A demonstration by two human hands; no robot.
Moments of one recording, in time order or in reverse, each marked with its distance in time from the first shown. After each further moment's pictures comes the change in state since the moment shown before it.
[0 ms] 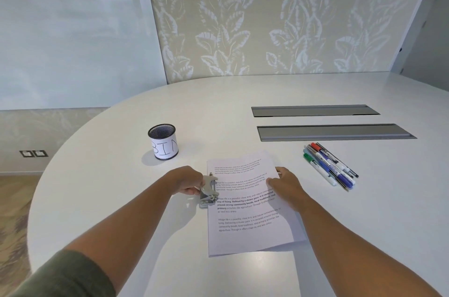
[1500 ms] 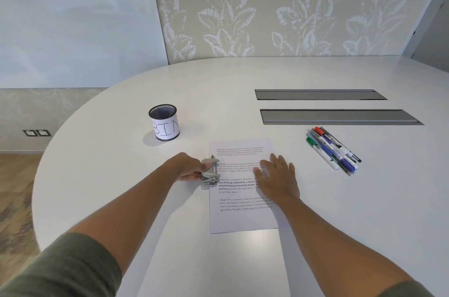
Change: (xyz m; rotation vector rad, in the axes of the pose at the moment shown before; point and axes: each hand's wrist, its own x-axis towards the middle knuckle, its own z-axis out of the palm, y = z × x) left_hand -0.003 -0.017 0.007 -0.294 -0.051 -0.084; right_hand 0.007 0.046 0.037 -0.823 0.141 -0.335
